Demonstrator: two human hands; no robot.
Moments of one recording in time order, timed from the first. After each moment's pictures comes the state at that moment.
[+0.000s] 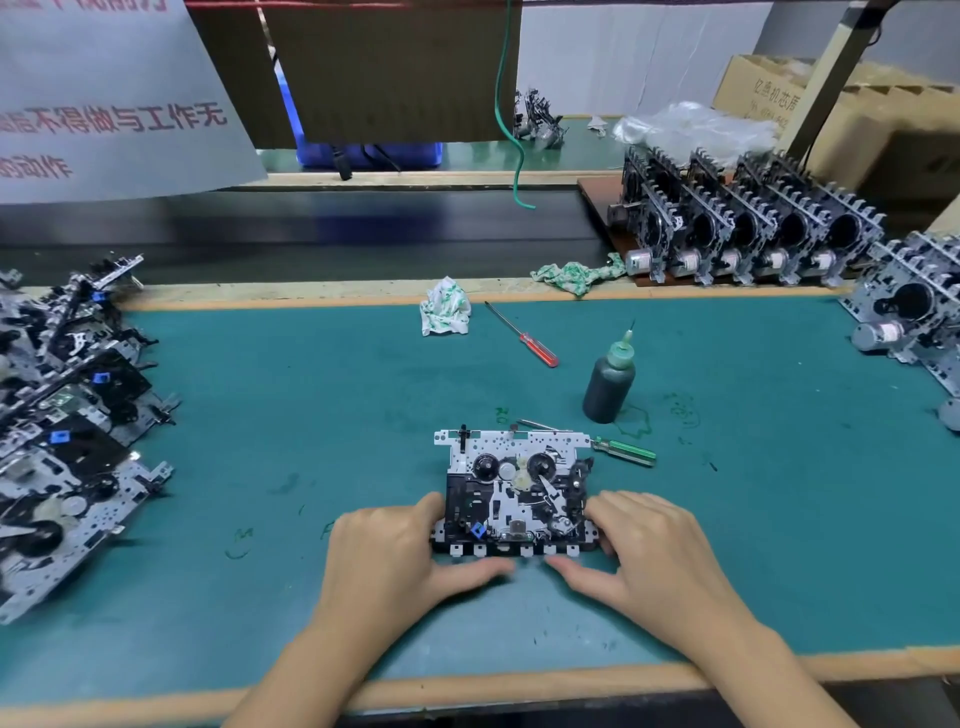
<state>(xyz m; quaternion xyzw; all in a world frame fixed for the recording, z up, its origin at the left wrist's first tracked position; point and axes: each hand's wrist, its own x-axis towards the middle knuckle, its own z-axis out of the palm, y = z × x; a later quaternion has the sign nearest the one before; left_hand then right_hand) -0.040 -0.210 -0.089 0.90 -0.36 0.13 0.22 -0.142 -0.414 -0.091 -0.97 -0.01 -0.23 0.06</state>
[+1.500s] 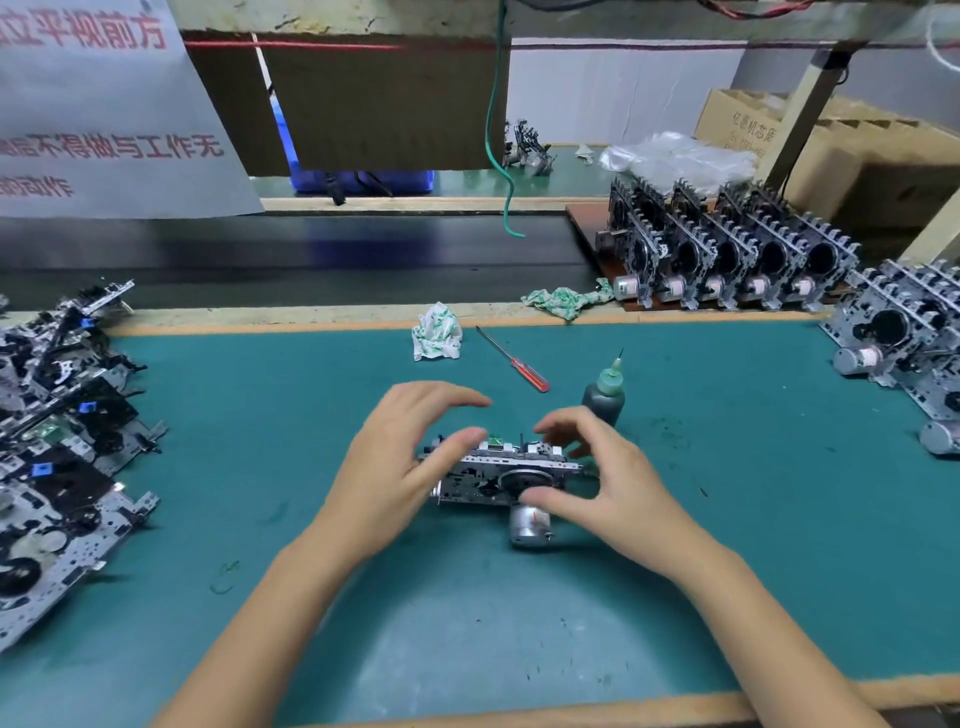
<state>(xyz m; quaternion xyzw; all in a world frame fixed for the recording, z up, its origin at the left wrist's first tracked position) 0.013 -0.238 -0.036 0.80 -0.41 0.02 0.44 -0.092 -0.429 -0.053 -0.90 0.06 -0.11 0.42</state>
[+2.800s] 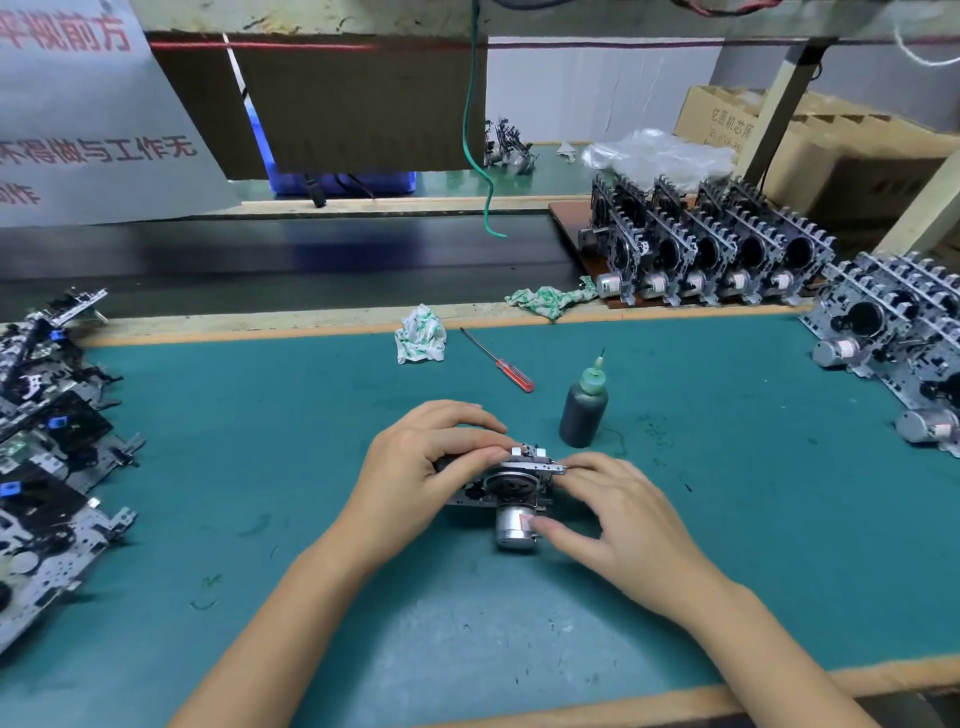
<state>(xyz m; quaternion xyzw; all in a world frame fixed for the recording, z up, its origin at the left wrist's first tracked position) 0.011 -0.260 -0.047 0.75 -0.45 0.01 0.48 -0.116 -0.432 -0.069 -0.97 0.06 -0.08 0.21</state>
